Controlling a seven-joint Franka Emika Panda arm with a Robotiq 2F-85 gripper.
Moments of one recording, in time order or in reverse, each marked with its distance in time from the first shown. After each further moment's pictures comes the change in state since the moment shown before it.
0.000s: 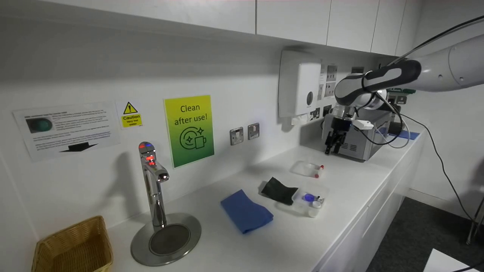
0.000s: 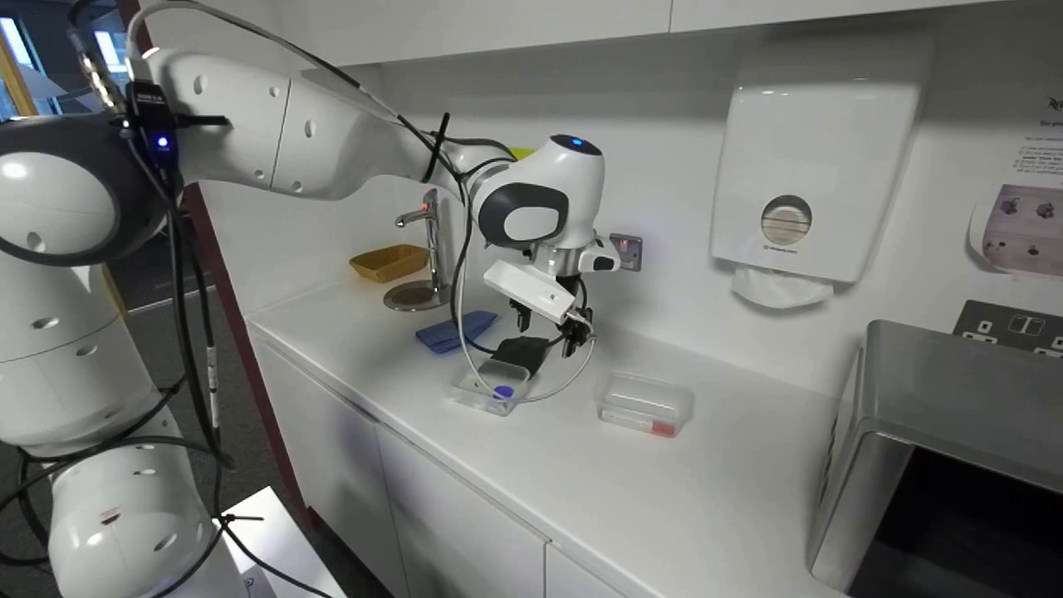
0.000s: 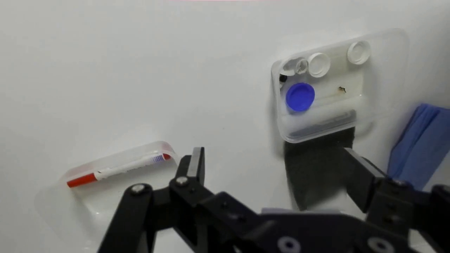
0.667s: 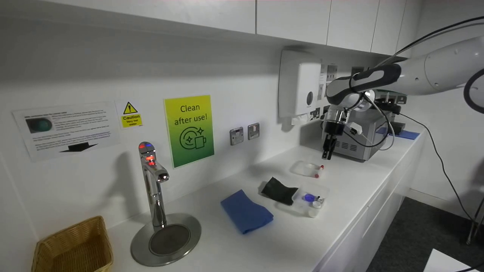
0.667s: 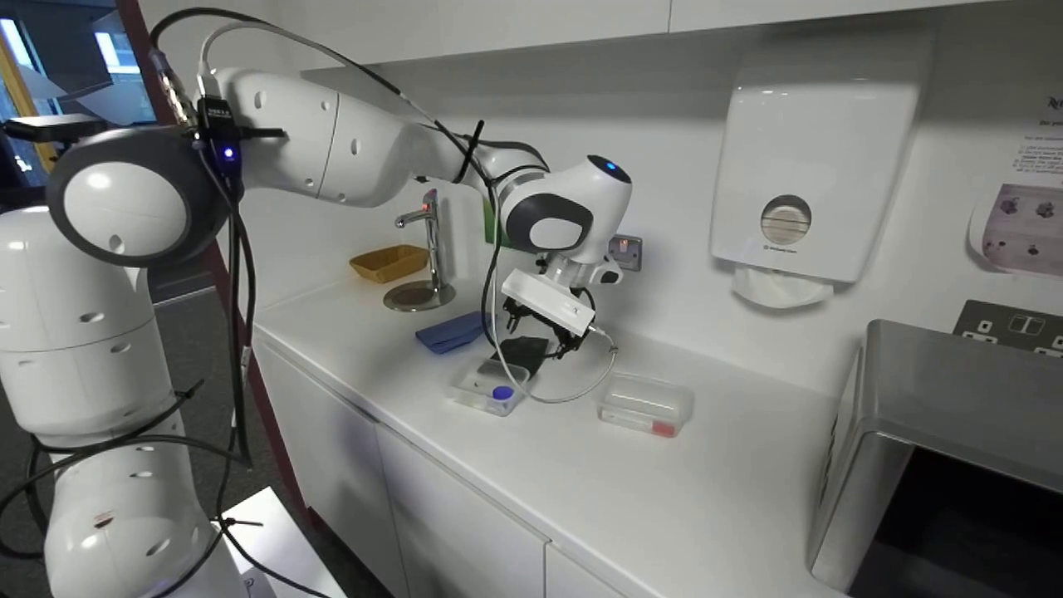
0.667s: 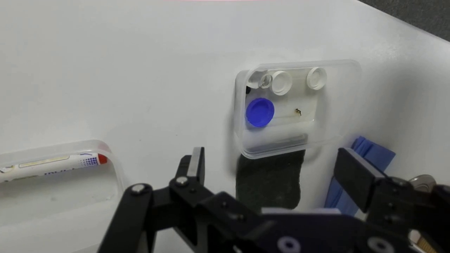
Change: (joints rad) arm -0.044 0.127 0.033 0.123 0.119 -0.183 -0.239
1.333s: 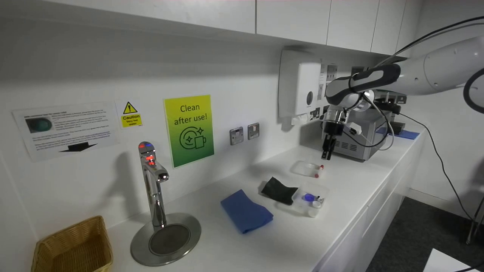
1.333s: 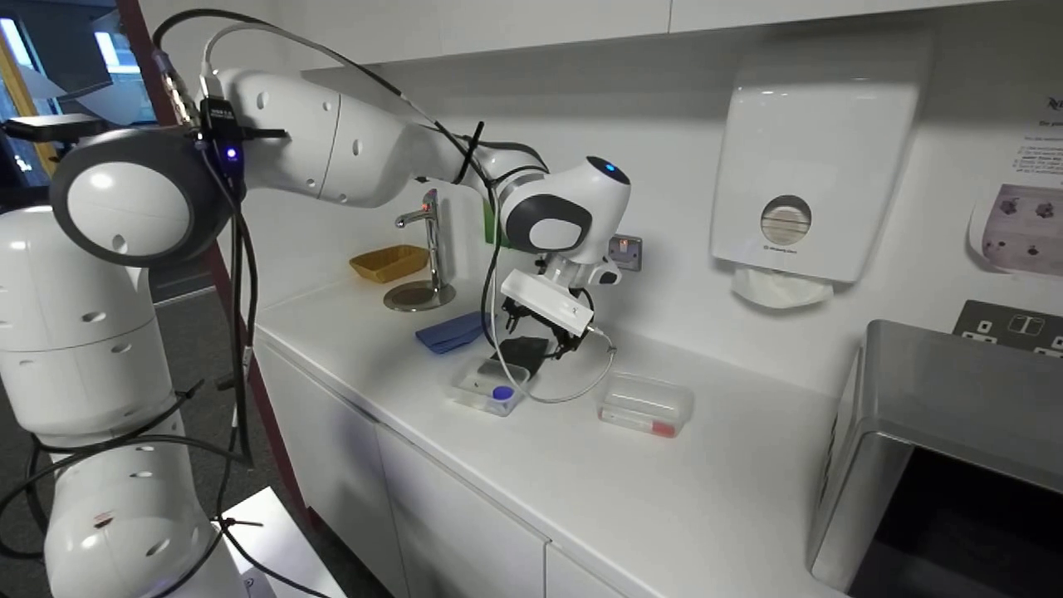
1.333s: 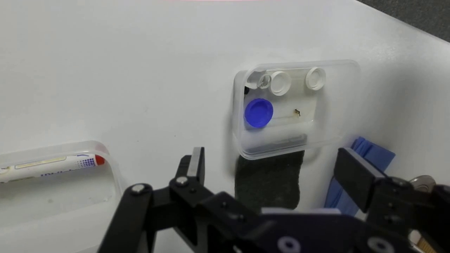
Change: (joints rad) arm -0.001 0.004 0.006 0.000 0.000 0.000 0.006
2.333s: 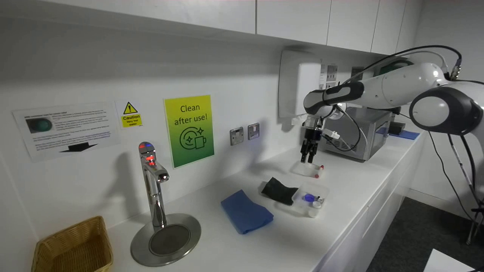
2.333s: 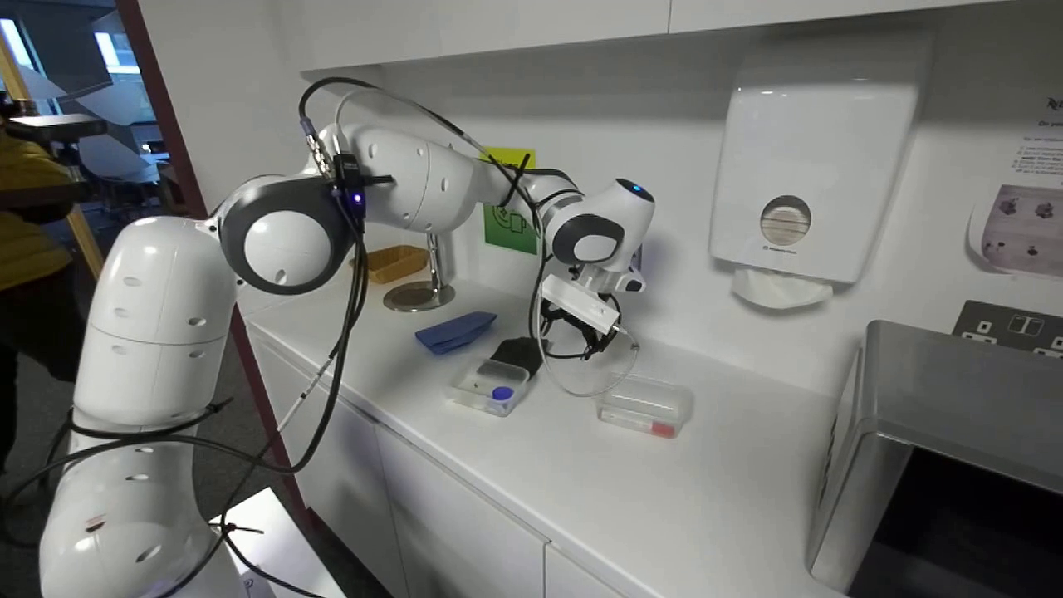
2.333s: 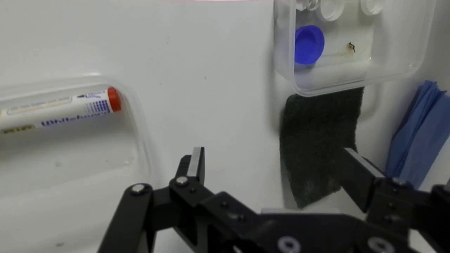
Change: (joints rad) arm -0.055 0.316 0.108 0.335 -0.008 0.000 0.154
